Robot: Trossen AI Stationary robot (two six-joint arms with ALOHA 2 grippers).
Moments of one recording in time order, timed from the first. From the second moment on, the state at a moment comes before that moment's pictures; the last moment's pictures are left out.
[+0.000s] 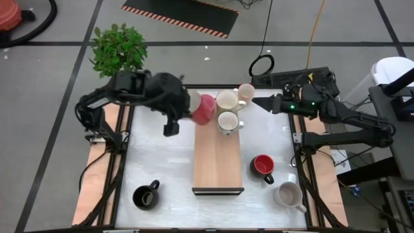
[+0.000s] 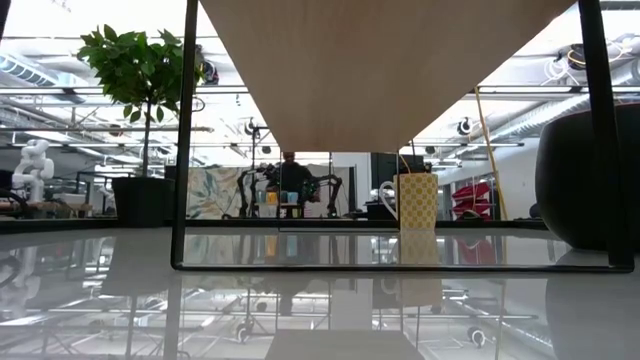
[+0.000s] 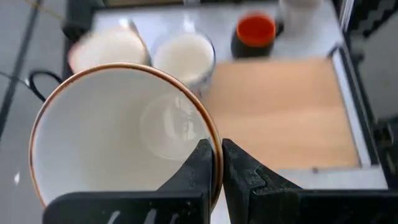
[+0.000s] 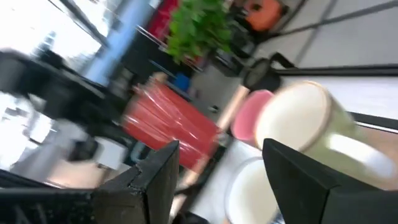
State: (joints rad) left arm 0.04 1.70 2.28 -1.43 0.01 0.08; right arm -0.21 0.79 0.95 -0.30 0.07 0.98
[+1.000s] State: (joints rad) left arm -0.04 1.93 2.28 -1.50 -0.04 0.17; right arm -0.21 0.71 0.82 0.08 0.10 0.98
